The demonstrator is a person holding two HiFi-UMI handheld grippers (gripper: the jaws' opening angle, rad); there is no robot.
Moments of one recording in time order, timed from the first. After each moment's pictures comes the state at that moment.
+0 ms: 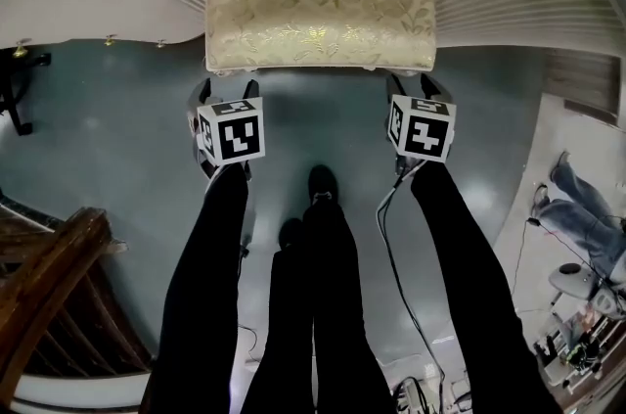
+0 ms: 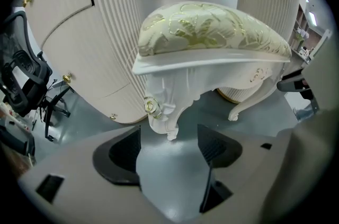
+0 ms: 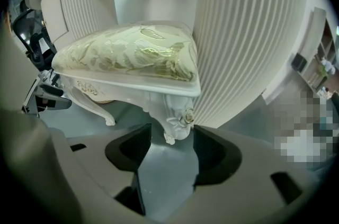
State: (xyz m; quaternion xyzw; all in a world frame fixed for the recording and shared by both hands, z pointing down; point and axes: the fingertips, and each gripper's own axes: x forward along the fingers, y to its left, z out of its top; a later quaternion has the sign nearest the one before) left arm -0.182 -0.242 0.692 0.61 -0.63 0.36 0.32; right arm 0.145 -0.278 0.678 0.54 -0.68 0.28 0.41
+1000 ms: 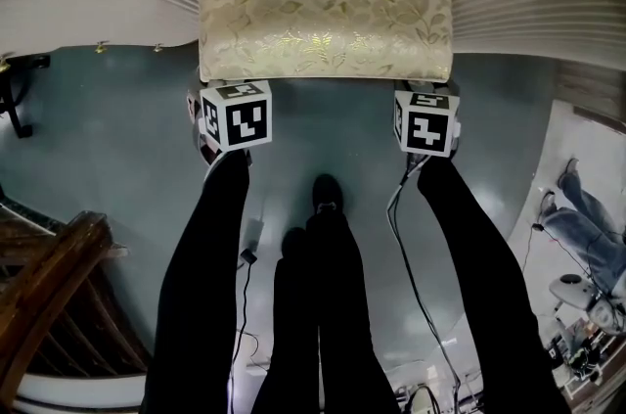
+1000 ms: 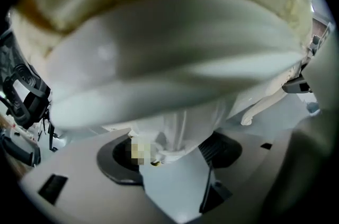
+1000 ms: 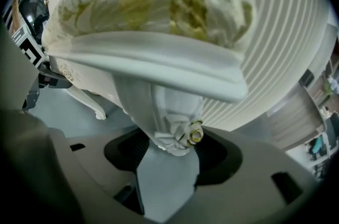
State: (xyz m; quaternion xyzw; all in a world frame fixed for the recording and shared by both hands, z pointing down) left arm -0.186 -0.290 0.711 0.61 -0.64 0.38 0.27; right arm 0.148 -0.309 0.711 0.53 -0.68 0.23 0.45
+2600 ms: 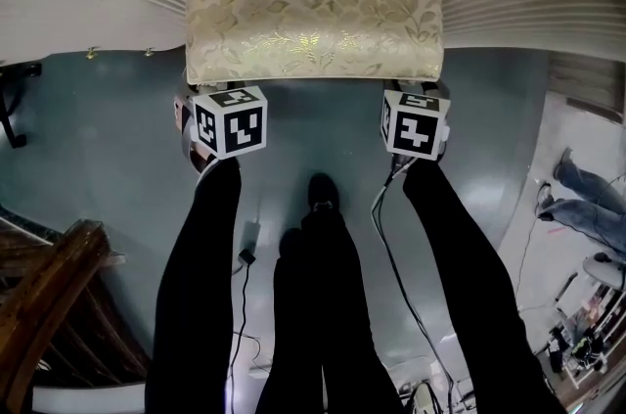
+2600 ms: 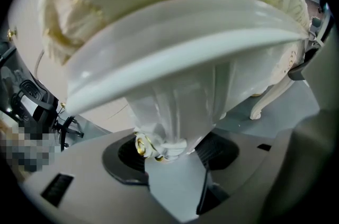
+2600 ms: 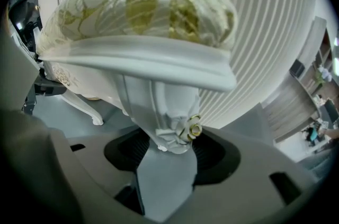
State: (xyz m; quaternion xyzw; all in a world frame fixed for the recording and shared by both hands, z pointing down) left arm -0.196 -0.288 0.705 0.60 -0.65 0.42 0.22; right arm 0.146 -0.301 0.708 0.56 -0.66 0.25 0.43
